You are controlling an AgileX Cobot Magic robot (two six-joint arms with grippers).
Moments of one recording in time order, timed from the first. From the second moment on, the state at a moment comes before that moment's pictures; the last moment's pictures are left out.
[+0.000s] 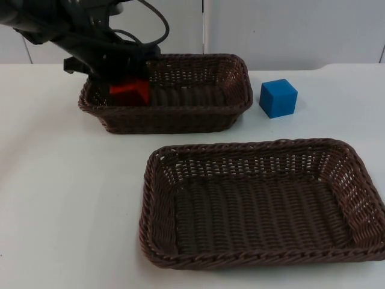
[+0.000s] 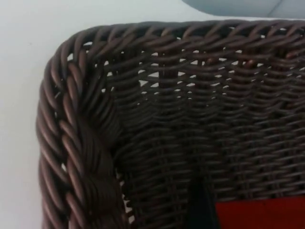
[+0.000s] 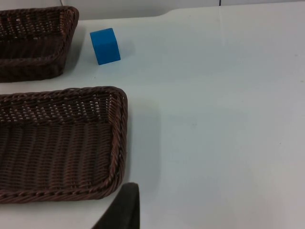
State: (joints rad) right arm 0.05 0.00 -0.51 0.03 1.08 0.03; left arm -0.19 2.36 -1.72 -0.52 0.31 0.30
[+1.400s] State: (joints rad) right arm 0.05 0.00 -0.51 0.03 1.08 0.01; left arm -0.19 1.79 -1.56 -0.49 0.60 0.29
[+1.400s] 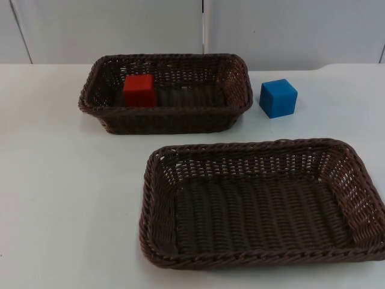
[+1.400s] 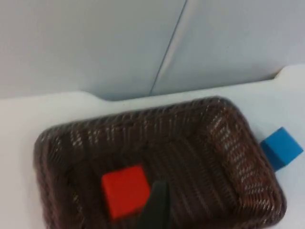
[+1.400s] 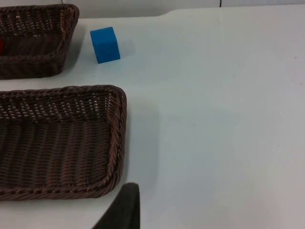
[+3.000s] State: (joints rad) right arm 0.05 0.00 -0.51 0.03 1.08 0.01; left arm -0.19 0.78 -0.75 -0.41 0.55 0.28
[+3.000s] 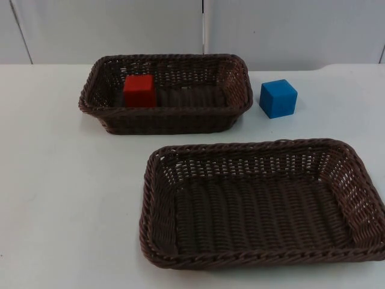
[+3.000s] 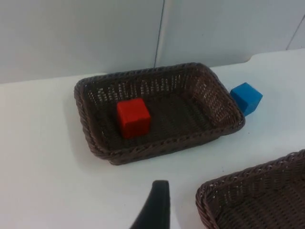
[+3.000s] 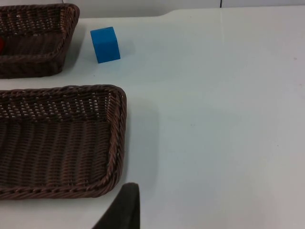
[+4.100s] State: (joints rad) right arm 0.05 0.00 -0.51 0.03 1.08 0.01; left arm -0.19 0.77 -0.75 -0.40 0.56 0.28
